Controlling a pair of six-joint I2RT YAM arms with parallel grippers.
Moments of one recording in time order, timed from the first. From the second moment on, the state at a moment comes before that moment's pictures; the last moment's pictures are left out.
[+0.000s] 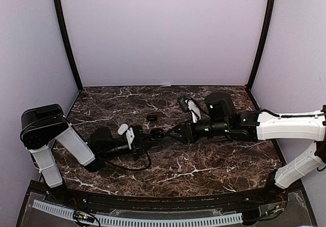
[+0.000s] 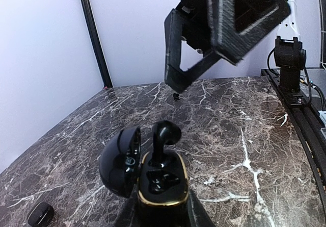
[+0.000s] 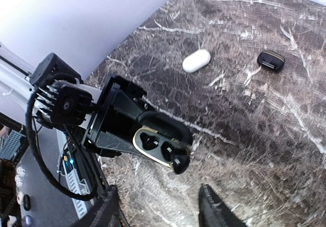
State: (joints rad) left arm -0.87 1.79 0.41 1.37 0.35 0.20; right arm 1.00 1.37 0.92 -0.05 -0.22 0.44
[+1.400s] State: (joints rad) left arm -0.87 1.79 0.41 1.38 0.45 0.15; right arm 0.92 1.48 0.84 0.13 -0.46 0.46
